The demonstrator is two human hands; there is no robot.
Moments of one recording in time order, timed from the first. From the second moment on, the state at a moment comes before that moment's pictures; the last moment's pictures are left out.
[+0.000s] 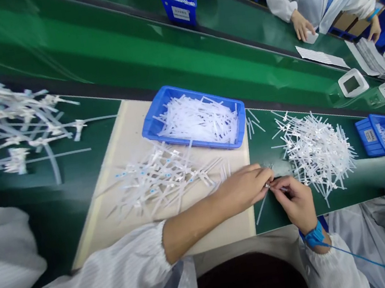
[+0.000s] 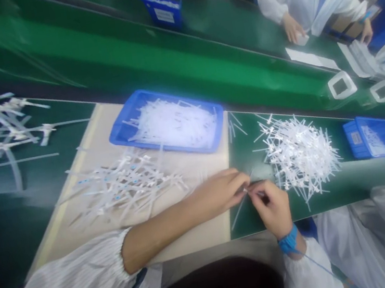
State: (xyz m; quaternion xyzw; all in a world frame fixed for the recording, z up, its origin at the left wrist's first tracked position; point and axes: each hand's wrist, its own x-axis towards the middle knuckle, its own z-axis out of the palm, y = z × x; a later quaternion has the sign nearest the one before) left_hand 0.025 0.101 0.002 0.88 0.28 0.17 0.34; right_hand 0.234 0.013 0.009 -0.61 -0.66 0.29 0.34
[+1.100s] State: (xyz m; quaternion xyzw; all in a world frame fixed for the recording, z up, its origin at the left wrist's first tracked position) left_hand 0.028 0.103 -0.005 0.88 0.29 0.18 0.34; right_hand 0.253 0.021 0.013 -0.58 -0.72 0.25 0.27
